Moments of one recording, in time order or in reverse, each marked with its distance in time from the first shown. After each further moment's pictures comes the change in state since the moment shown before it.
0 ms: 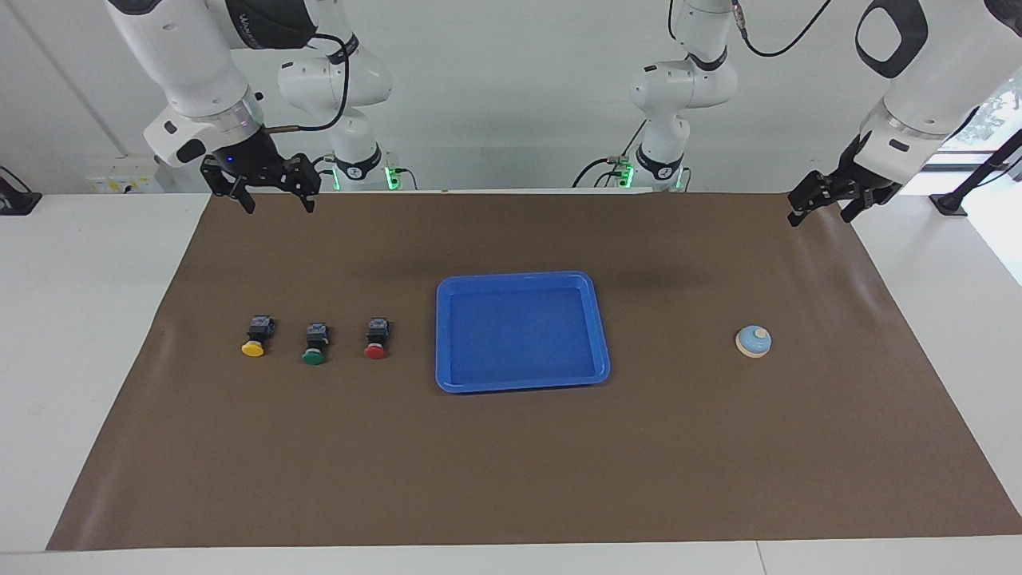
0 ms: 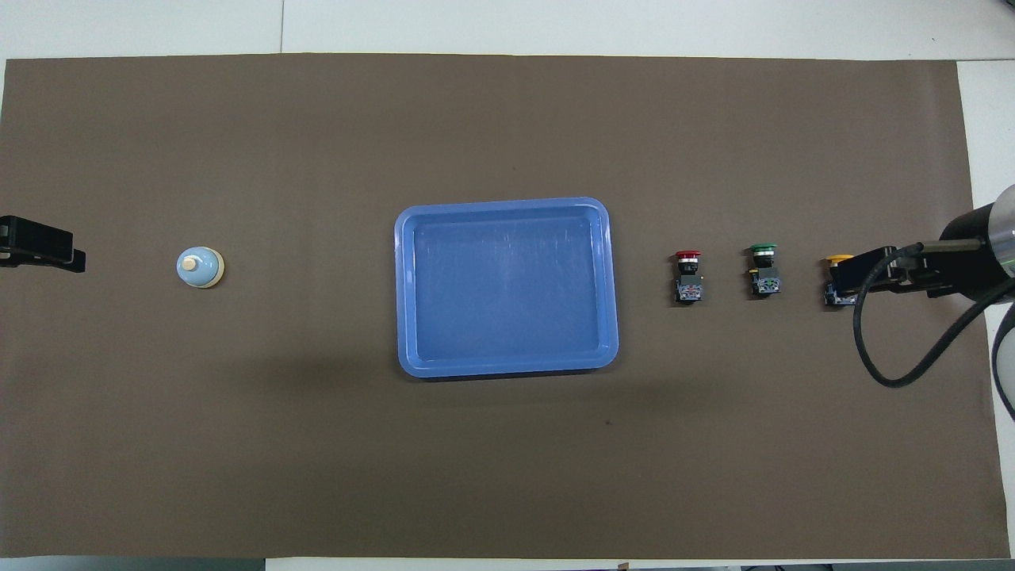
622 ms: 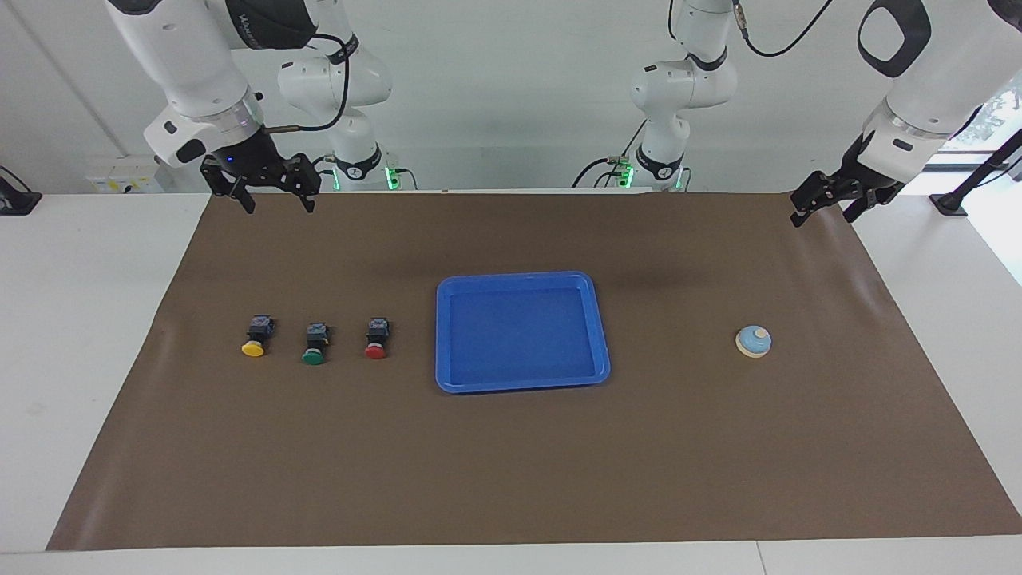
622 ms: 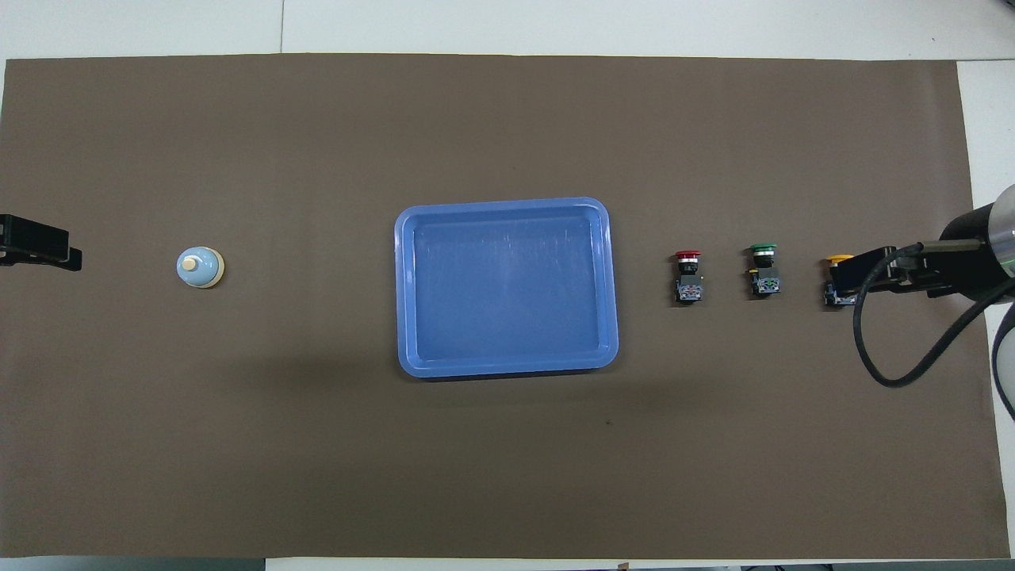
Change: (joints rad) left arm 0.001 0.000 0.004 0.001 0.000 0.006 0.000; right arm 0.000 0.000 0.000 0.000 0.000 0.000 0.000
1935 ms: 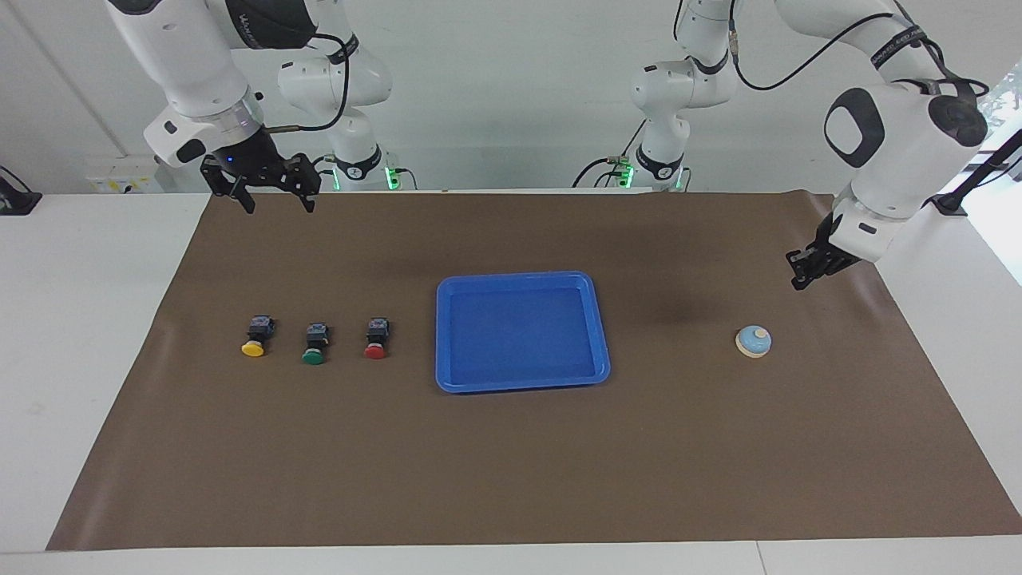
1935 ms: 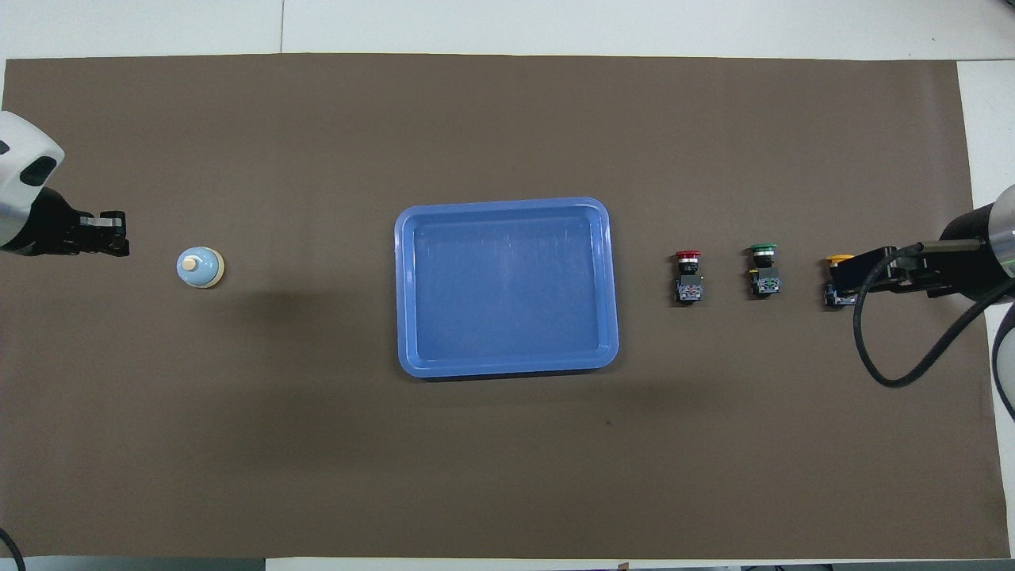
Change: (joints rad) left arm 0.003 0.130 0.004 -0.203 0.000 0.375 -0.032; right arm 0.000 0.000 0.000 0.000 0.000 0.000 0.000
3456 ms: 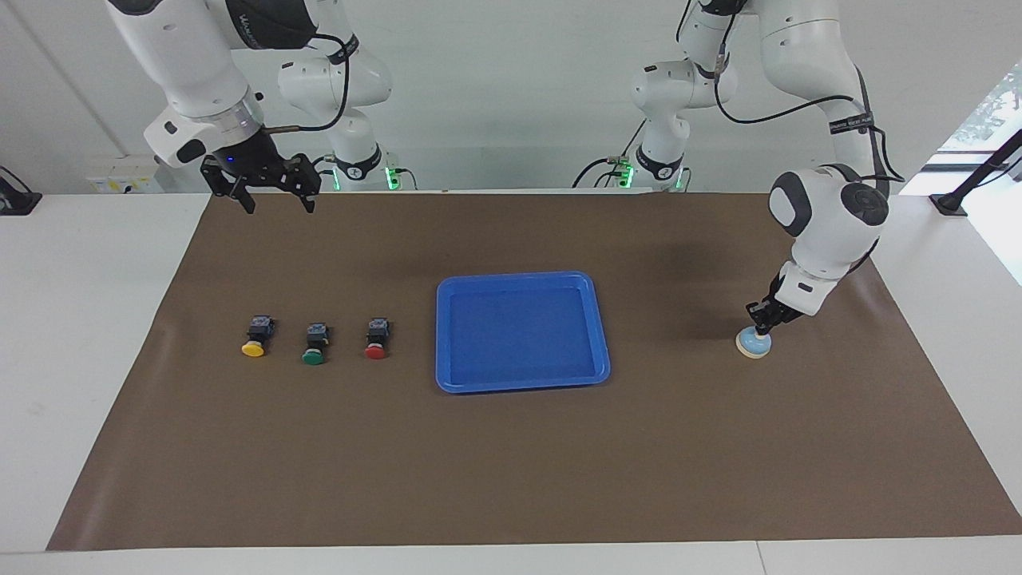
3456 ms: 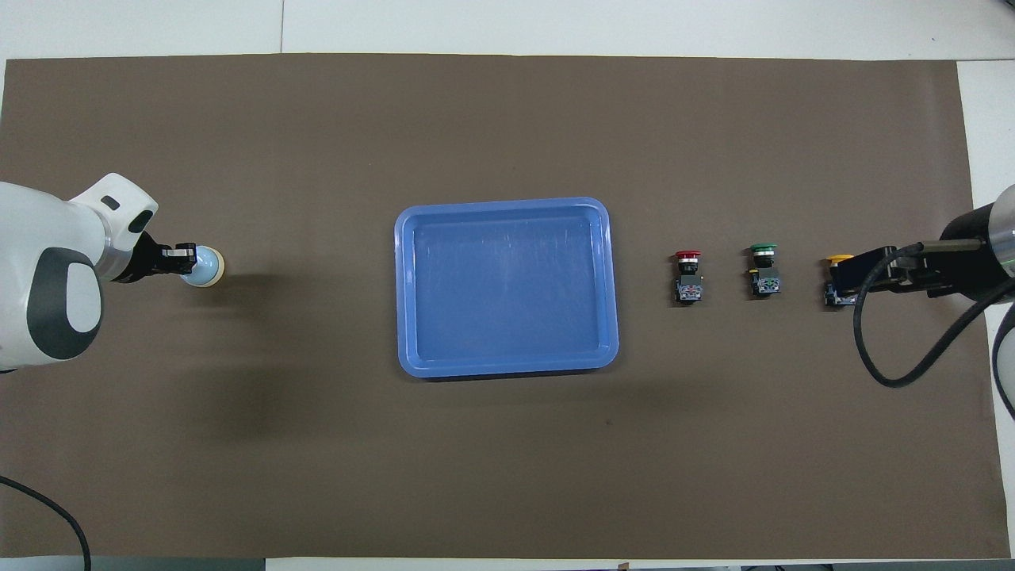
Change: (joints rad) left arm -0.002 0.076 -0.005 -0.233 0.000 0.344 0.006; right arm 0.000 0.000 0.000 0.000 0.000 0.000 0.000
